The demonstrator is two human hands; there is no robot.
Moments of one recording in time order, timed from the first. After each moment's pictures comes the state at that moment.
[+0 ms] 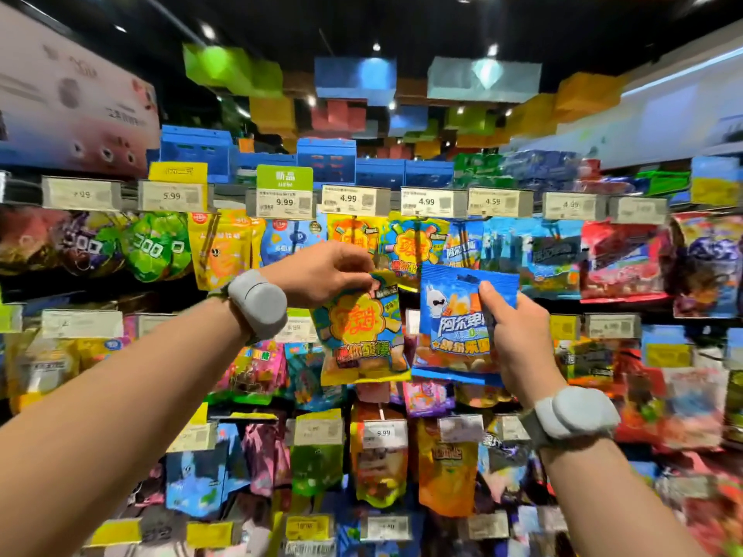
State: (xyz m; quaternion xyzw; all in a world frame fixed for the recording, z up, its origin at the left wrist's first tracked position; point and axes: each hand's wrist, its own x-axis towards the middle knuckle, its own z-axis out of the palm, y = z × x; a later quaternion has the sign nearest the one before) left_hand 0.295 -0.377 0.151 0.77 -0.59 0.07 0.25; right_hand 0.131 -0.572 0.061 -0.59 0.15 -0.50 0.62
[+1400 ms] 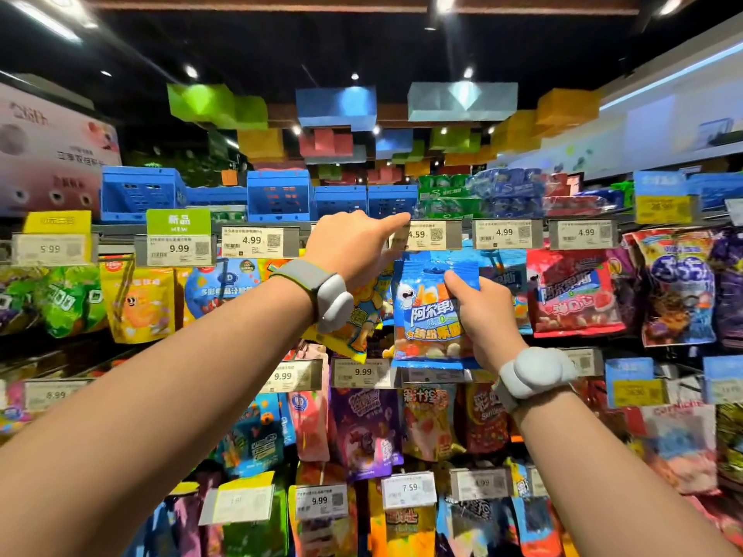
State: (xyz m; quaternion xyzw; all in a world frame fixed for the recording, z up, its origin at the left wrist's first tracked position) left_hand 0.260 -0.555 0.207 0.74 -0.48 0.47 0.05; right_hand 0.148 -0.702 0.115 -0.64 0.16 -0.47 0.59
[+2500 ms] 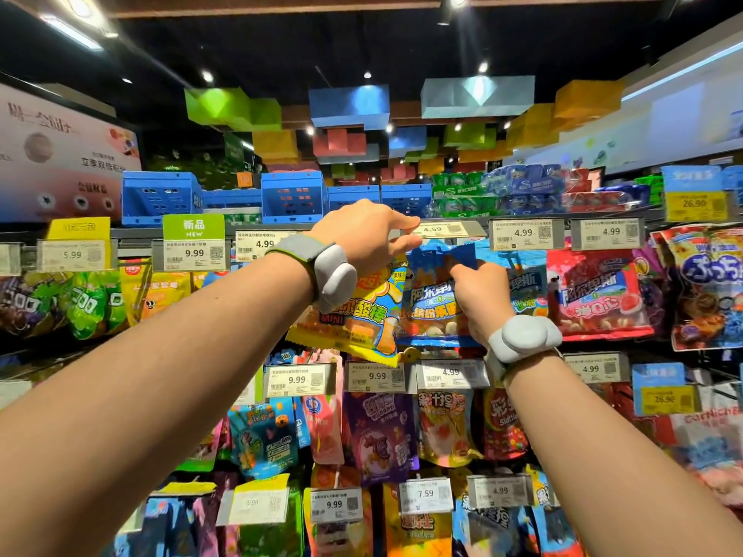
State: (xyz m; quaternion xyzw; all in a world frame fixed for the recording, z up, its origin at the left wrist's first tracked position) left_hand 0.267 -0.548 0.234 0.78 -0.54 0.30 0.10; right_hand 0.181 -0.703 0.145 -0.64 0.20 -0.50 0.55
